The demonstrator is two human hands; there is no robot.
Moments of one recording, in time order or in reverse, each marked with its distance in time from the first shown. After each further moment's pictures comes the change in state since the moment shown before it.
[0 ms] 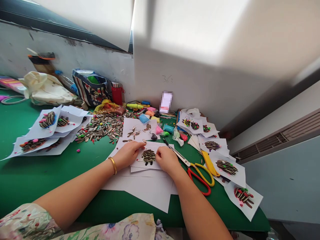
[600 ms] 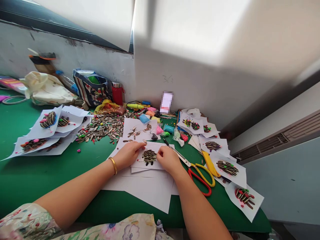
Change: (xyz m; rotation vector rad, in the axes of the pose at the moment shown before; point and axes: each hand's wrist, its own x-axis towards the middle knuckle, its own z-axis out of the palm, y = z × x) left_hand -0.001 -0.001 0.000 0.008 0.003 0.011; right_hand -0.001 -0.002 -0.007 0.096 0.017 0.085
